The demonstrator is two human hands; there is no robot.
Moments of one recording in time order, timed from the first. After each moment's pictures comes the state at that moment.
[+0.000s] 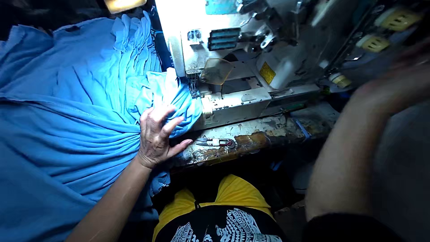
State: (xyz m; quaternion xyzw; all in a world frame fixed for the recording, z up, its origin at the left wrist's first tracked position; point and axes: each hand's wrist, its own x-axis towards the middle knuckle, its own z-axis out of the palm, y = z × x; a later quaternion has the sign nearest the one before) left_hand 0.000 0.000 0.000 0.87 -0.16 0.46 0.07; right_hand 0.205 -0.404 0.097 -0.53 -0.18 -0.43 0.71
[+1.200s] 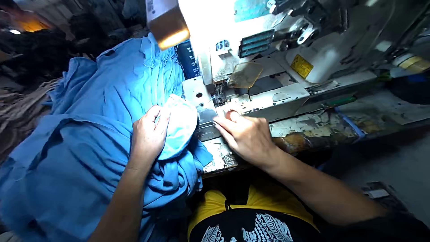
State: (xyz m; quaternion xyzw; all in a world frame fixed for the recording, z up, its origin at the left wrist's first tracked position) left_hand -0.031 0.024 0.098 0.93 0.17 0.27 0.19; right_hand 0.080 -0.188 0.033 -0.78 -0.46 -0.30 0.29
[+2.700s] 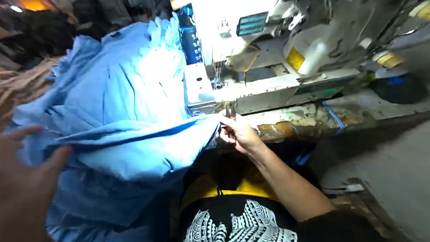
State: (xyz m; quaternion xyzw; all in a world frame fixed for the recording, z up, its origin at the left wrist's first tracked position) left_hand -0.234 0.095 0.106 0.91 0.28 0.31 0.08; right_hand 0.052 -0.201 -0.003 -0.45 -0.21 0.33 0.80
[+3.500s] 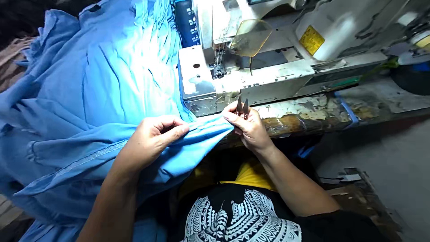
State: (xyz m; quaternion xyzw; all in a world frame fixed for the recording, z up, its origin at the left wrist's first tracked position) left_hand -0.085 -0.010 0.083 0.87 0.03 0.10 0.48; right_hand 0.058 -0.207 -0.010 -0.47 -0.31 0.19 0.80
